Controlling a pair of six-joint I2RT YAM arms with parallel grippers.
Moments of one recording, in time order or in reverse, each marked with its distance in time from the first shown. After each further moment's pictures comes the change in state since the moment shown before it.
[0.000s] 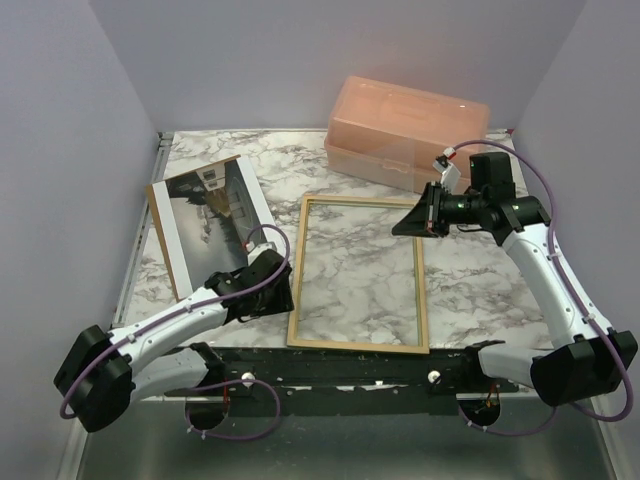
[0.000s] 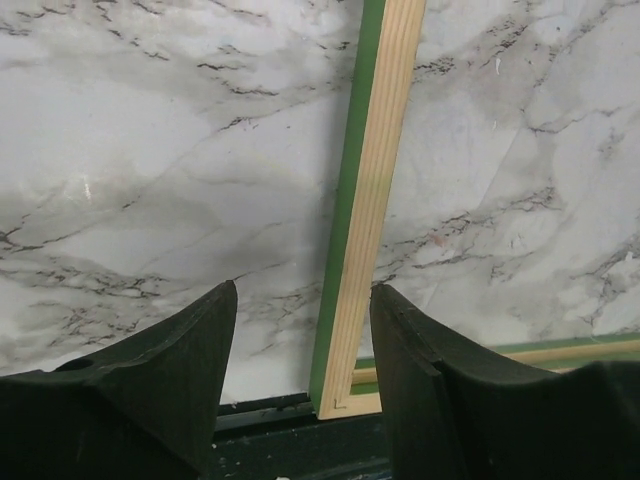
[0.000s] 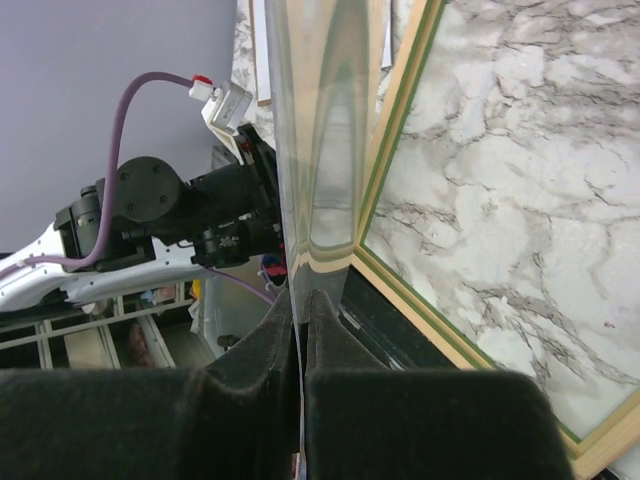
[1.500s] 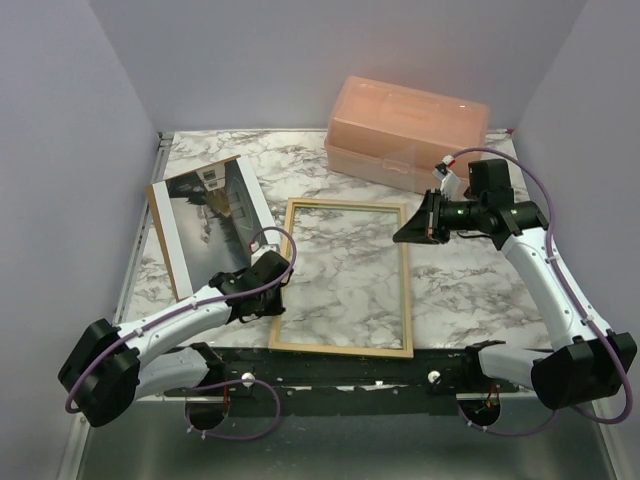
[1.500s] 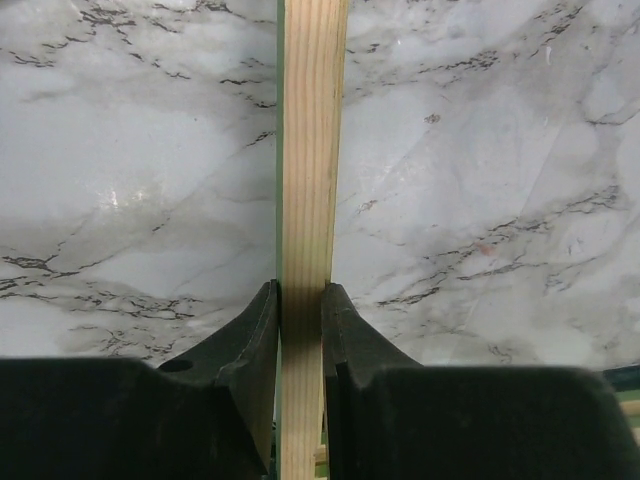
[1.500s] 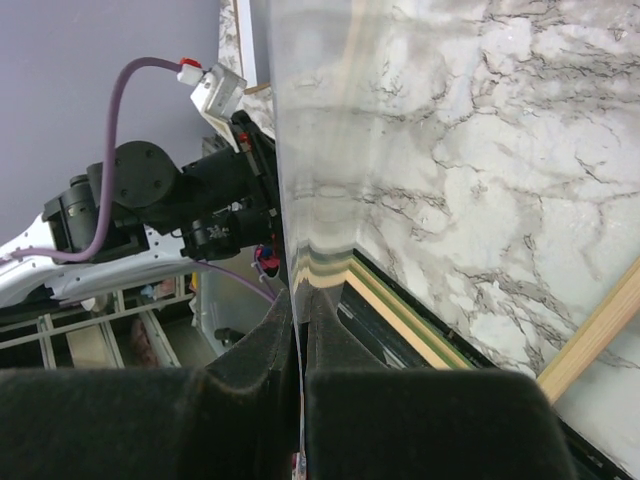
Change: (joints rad) left arm 0.011 0.074 -0.005 0.042 -0.019 0.106; right arm -0.021 -0.016 -0.051 -0.027 0.012 -0.022
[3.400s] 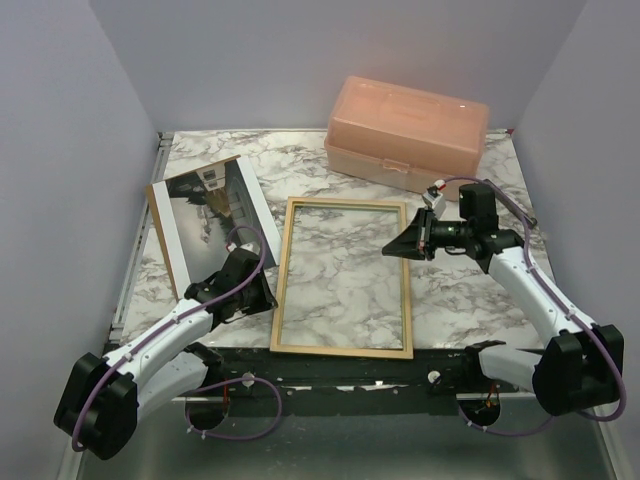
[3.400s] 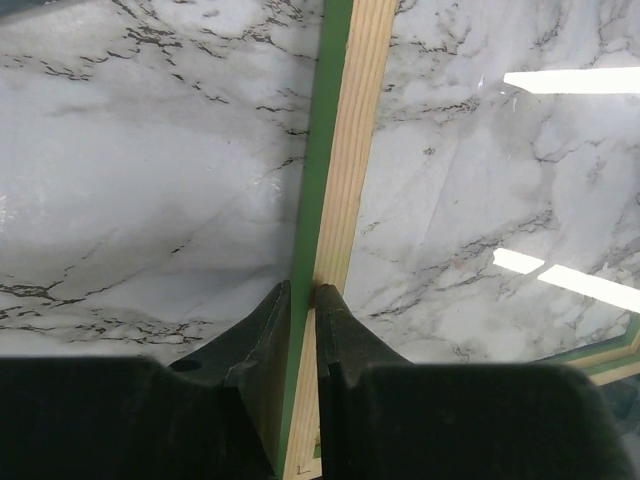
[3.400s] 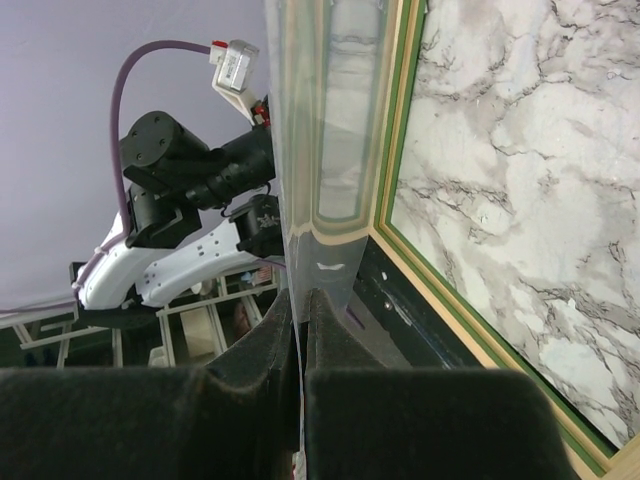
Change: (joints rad) left arm 0.246 -0.146 -0.148 0.138 0.233 0.043; right arm 0.000 -0.044 -0.338 0.428 -0.154 0.295
